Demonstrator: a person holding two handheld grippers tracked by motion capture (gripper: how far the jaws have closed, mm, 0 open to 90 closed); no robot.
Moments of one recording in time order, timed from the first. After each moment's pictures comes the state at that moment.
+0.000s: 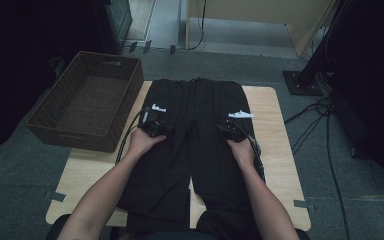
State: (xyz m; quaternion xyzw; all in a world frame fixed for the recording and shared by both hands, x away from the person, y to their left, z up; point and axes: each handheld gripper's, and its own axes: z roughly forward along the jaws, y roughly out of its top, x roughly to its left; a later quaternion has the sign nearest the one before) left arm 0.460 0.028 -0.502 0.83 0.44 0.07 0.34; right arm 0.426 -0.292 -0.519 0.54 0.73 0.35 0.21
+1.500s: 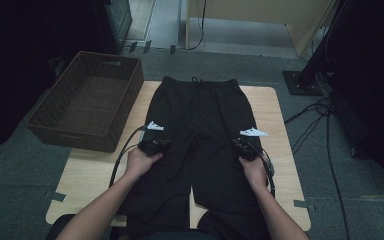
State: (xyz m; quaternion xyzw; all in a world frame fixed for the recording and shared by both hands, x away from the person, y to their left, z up) left arm 0.378 0.034 -0.504 0.83 0.43 0.03 0.37; right arm 0.350 -0.318 -0.517 0.55 0.73 0.35 0.20
